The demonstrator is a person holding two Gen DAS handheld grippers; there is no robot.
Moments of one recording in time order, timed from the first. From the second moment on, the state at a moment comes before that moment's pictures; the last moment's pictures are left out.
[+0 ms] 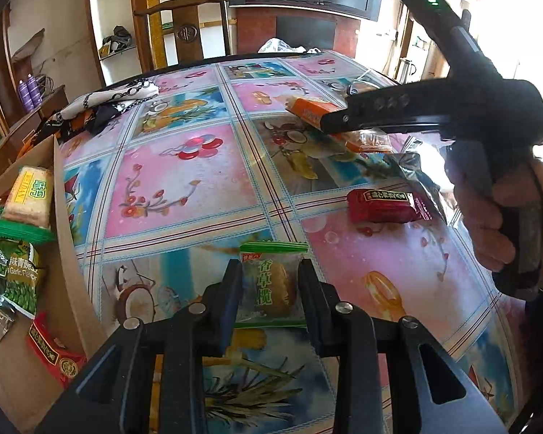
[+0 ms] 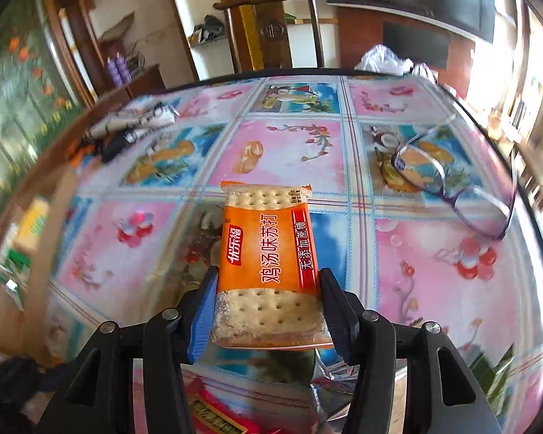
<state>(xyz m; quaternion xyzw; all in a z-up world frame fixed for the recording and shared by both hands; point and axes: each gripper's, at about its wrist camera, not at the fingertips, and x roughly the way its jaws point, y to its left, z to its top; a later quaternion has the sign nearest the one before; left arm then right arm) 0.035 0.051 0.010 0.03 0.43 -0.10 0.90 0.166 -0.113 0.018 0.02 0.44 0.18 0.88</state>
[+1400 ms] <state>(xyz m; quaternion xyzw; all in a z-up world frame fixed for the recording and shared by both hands) 0.034 0.062 0.016 0.01 0.42 -0.09 0.90 0.123 -0.078 0.029 -0.01 0.44 0.23 0.87</state>
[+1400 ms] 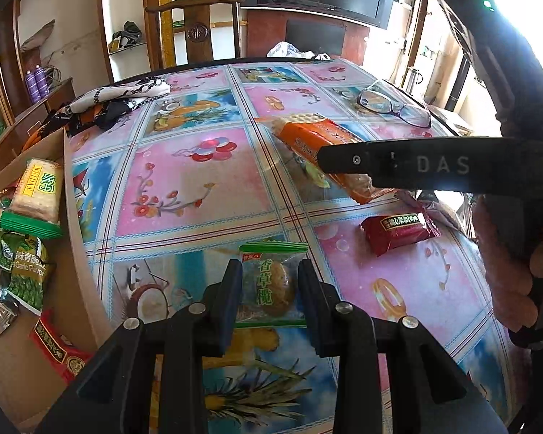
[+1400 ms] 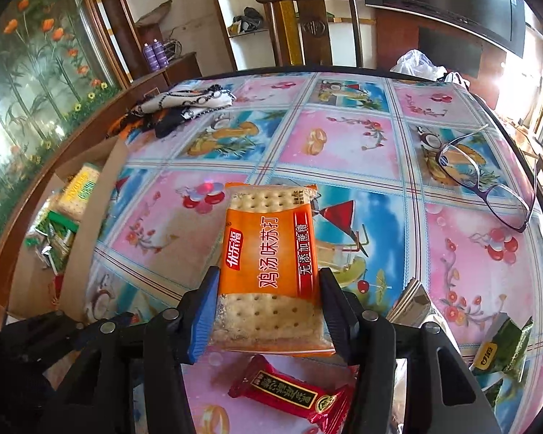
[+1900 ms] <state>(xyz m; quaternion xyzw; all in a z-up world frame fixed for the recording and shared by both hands) 0.031 0.092 0.041 -0.04 0.39 -0.08 0.92 0.110 -0.077 0.046 0.03 0.42 0.26 0.87</state>
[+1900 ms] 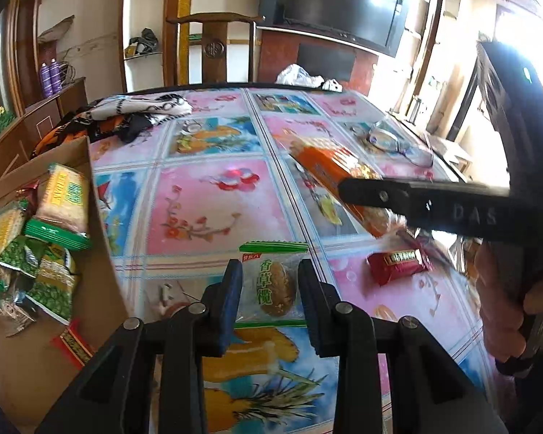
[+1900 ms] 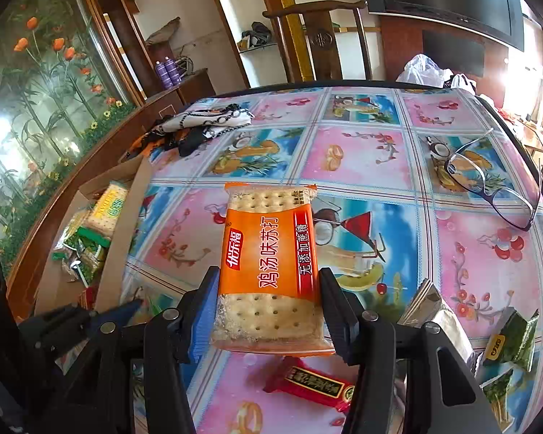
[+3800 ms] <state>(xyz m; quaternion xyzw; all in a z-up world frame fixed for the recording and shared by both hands) -0.019 0.278 0.040 -0.11 0.35 0.14 0.92 0.011 0.138 0.027 -0.11 0.33 0.39 0.85</state>
